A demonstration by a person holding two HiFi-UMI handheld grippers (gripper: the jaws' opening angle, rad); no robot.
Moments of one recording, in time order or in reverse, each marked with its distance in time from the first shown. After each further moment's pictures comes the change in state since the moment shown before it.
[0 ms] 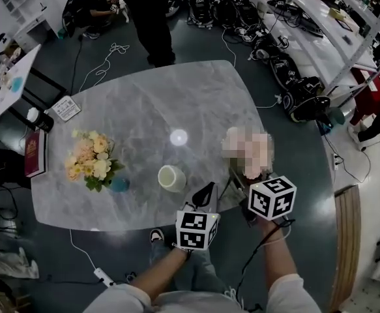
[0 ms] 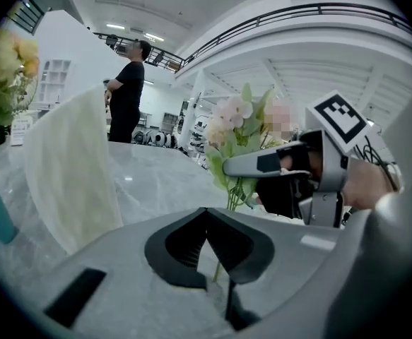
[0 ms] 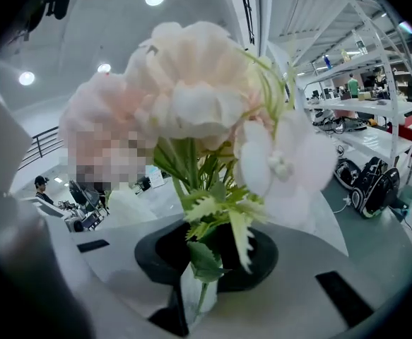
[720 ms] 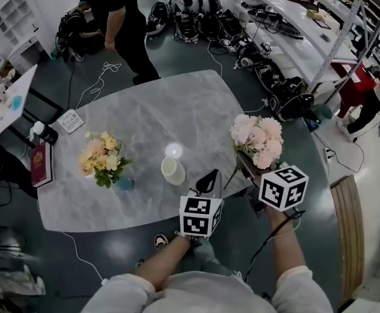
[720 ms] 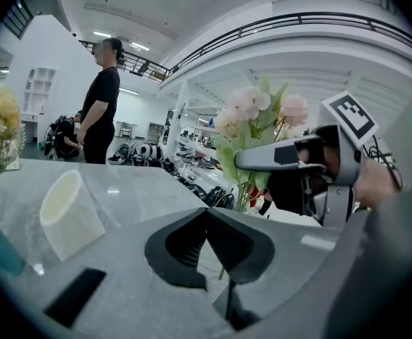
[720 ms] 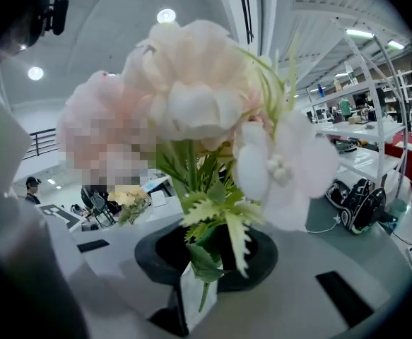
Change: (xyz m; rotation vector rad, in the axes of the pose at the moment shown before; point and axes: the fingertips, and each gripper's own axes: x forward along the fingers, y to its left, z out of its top) left arm -0.042 -0.045 0.058 0.082 -0.076 -0.099; right arm -0.089 0.037 0.061 -0.036 -0.156 -0.055
